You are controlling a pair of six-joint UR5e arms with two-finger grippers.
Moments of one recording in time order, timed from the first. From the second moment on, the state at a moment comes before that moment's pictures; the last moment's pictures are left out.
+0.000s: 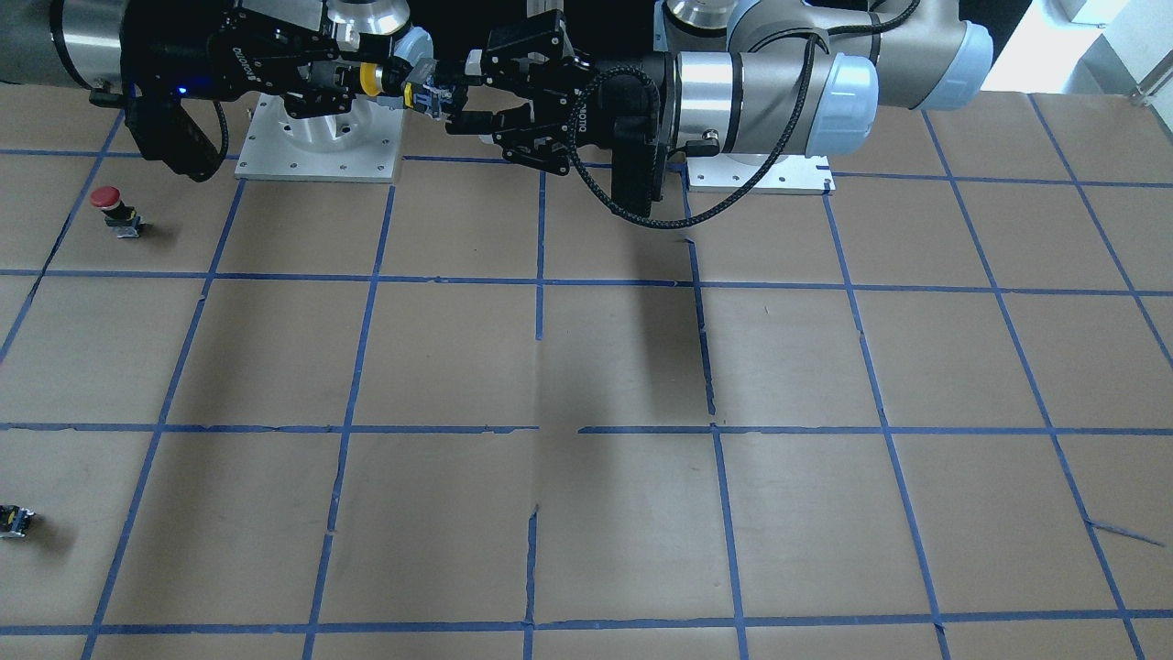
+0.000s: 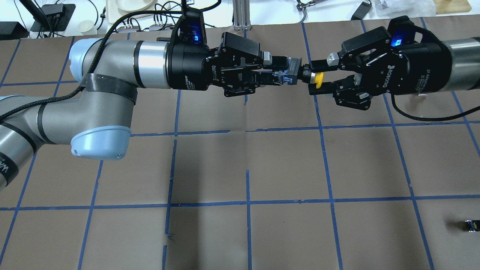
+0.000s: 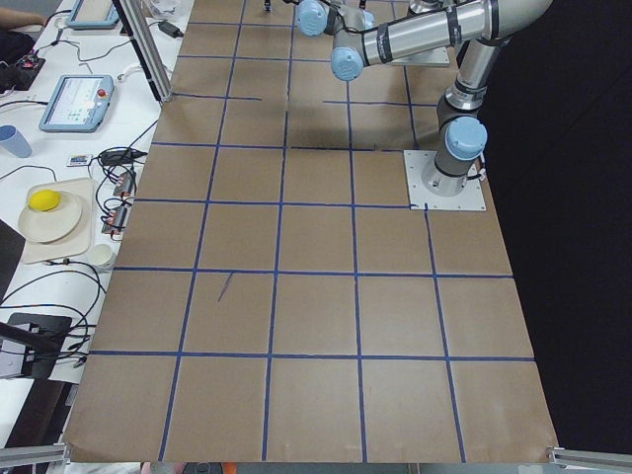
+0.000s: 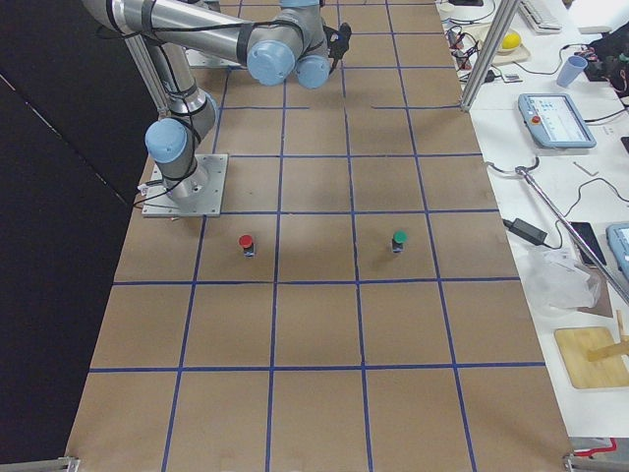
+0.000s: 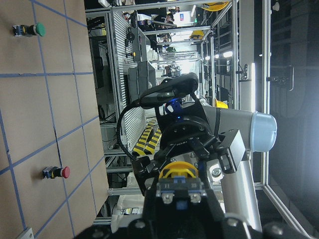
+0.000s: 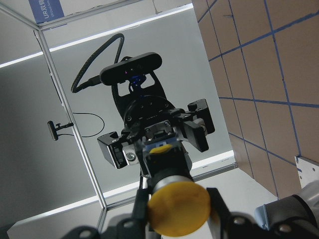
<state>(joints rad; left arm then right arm) -1.66 -1.61 -1.94 -0.96 0.08 -0.18 1.21 -1.60 1.66 -0.27 -0.38 -1.08</state>
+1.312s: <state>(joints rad) -1.45 -1.69 -1.94 -0.97 0.42 -0.18 1.20 -1.60 1.60 -0.86 -1.16 -0.70</state>
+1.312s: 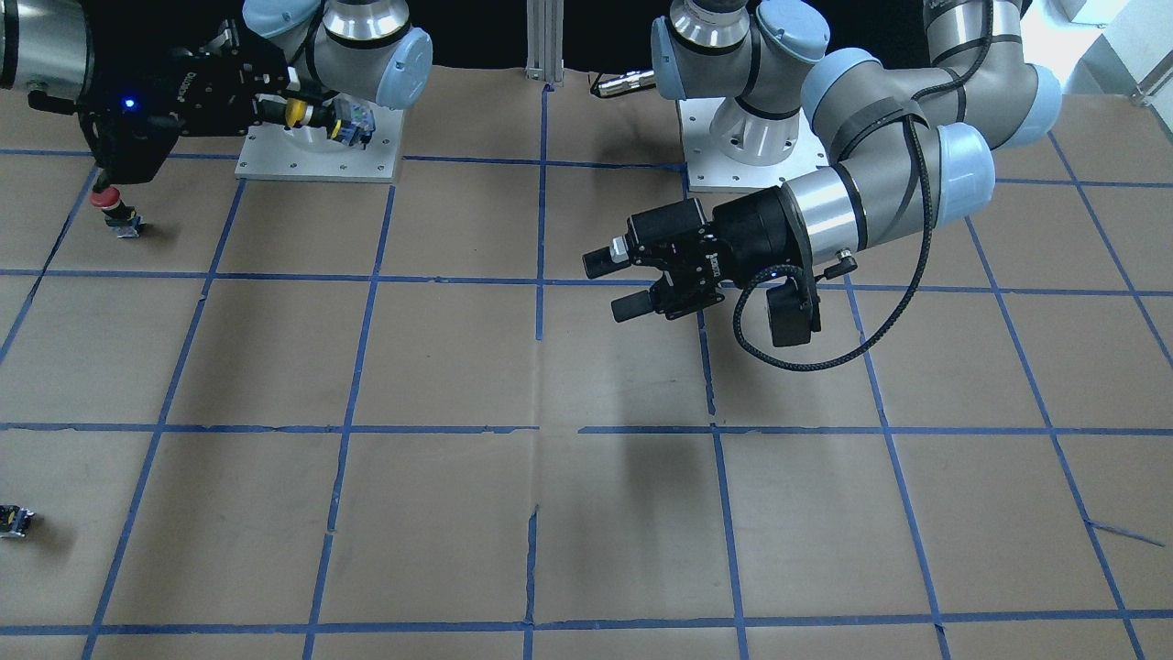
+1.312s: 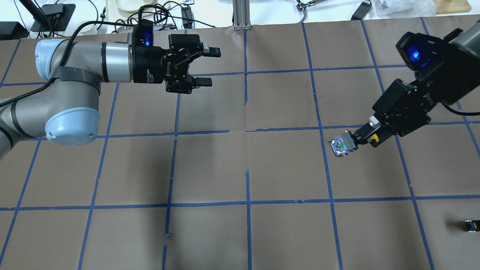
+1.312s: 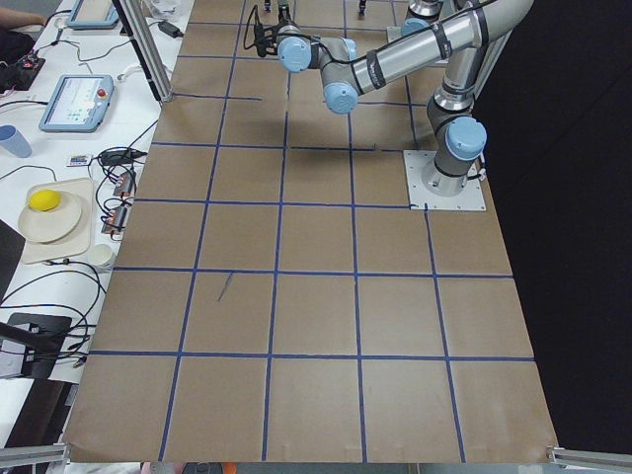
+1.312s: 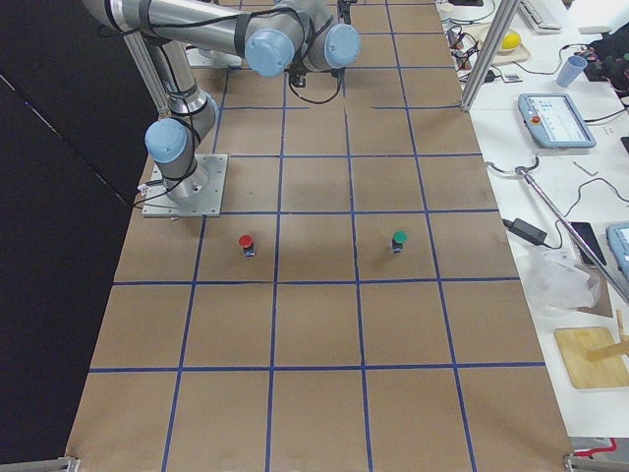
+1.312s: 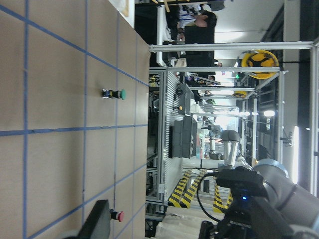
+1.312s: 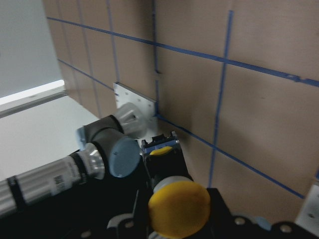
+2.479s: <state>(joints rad) -1.46 -1.66 -1.88 -1.10 1.23 -0.17 1.08 -1.53 1.98 -2.03 -1.84 -1.38</state>
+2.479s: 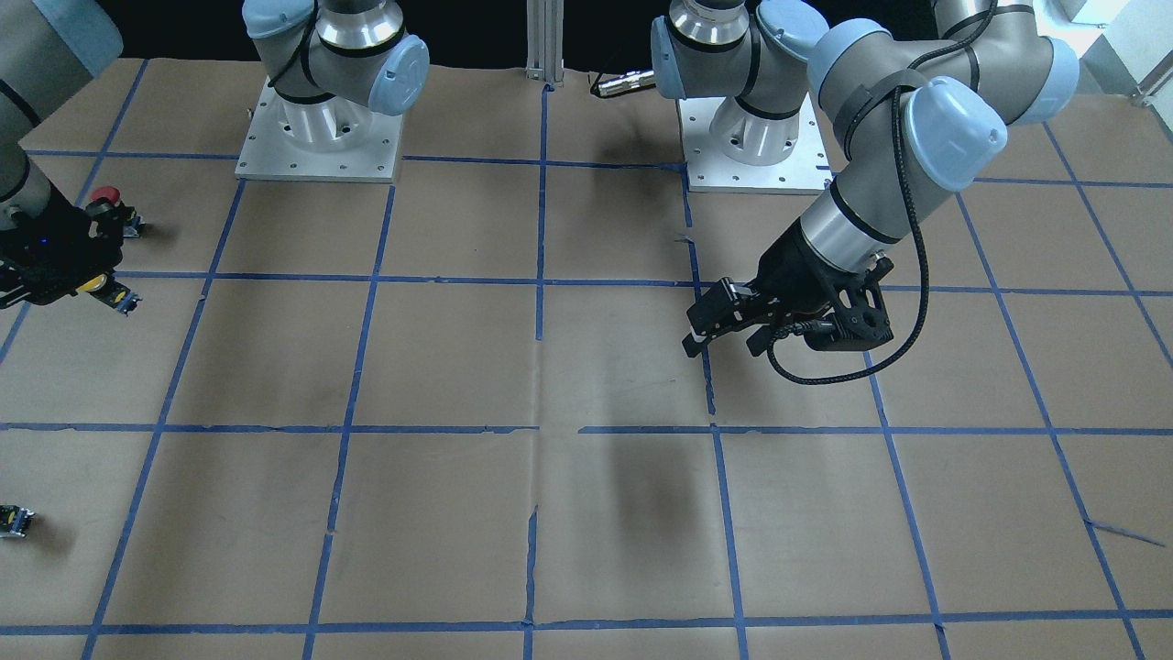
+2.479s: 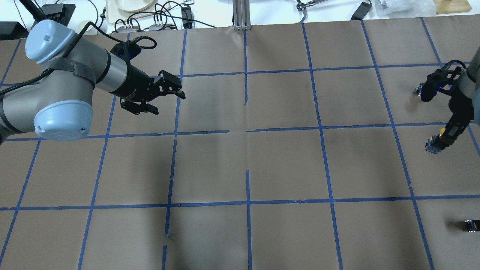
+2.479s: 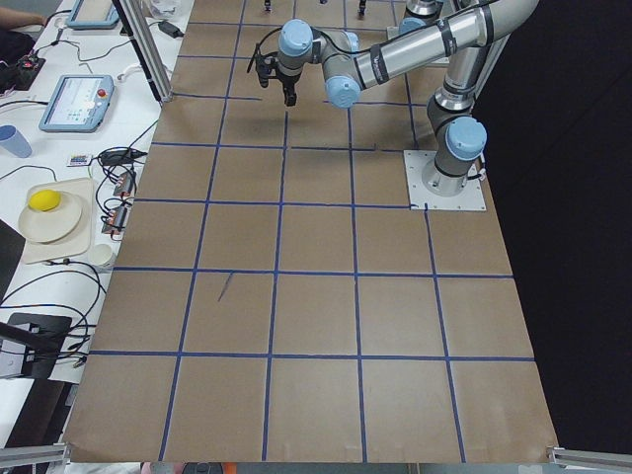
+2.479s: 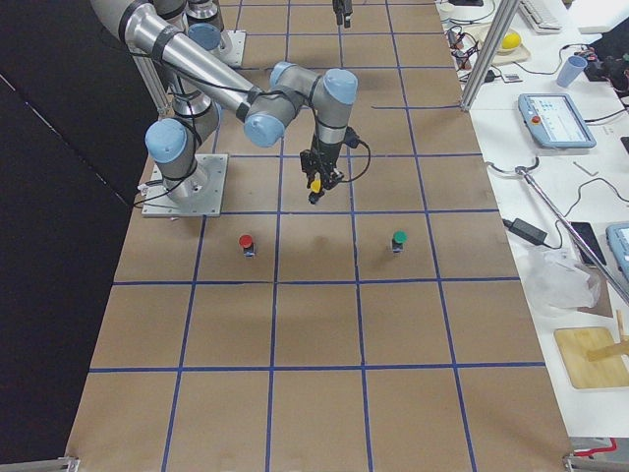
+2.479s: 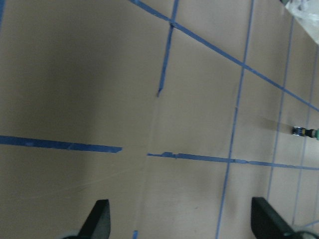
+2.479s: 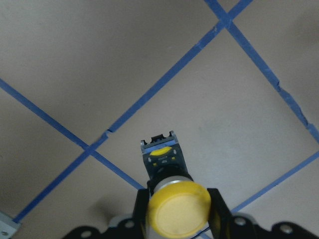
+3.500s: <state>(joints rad) -1.52 -1.60 -1.50 -1.66 1.51 -0.01 0.87 -1.44 2.14 -2.51 -1.68 -1.96</state>
